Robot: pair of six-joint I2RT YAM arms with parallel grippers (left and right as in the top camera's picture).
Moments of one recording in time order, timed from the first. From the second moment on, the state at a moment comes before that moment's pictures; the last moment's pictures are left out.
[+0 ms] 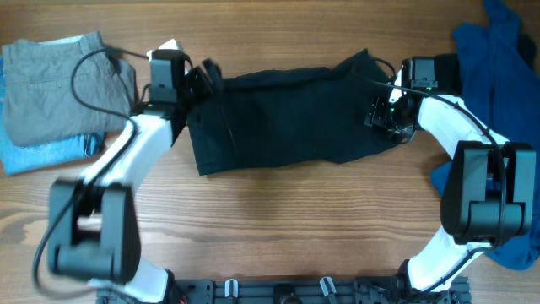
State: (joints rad) left arm -0.13 1.71 1.06 -0.14 0.08 -0.59; right arm -0.04 1.91 1.17 -0.54 -0.12 0.24
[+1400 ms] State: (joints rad) left arm -0.04 1.67 1.16 -0.87 0.15 -0.53; right arm -0.04 1.78 1.27 -0.69 -0.25 0.14
